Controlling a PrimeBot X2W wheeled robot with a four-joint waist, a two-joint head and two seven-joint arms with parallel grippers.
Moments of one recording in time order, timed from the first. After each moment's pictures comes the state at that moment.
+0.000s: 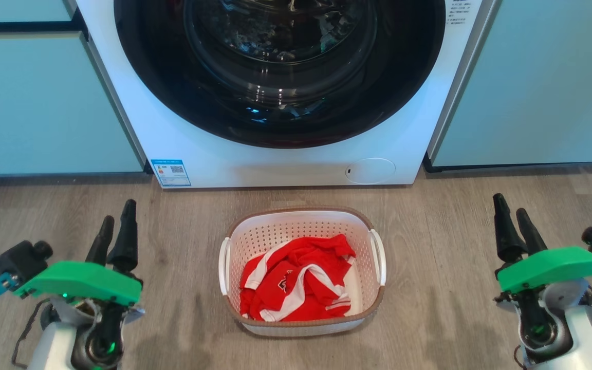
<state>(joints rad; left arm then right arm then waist) -0.09 0.16 -0.10 0.20 -0.94 -0.04 -0.06 -0.12 -0.08 -0.03 0.24 0.82 0.13 -0.06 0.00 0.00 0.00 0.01</state>
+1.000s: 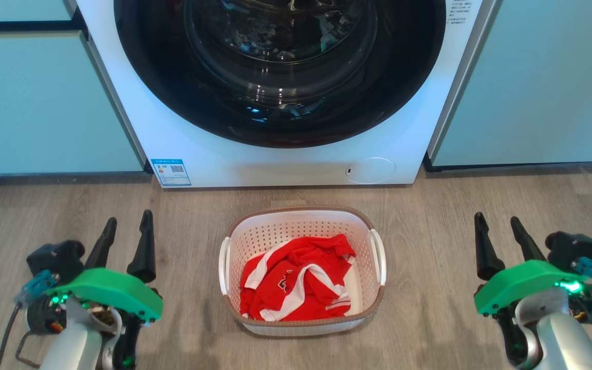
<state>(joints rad) -0.08 0.22 -0.22 0.21 -0.61 0.04 -0.15 -0.12 -0.07 0.01 0.34 0.40 0.13 -0.15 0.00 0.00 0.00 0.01</state>
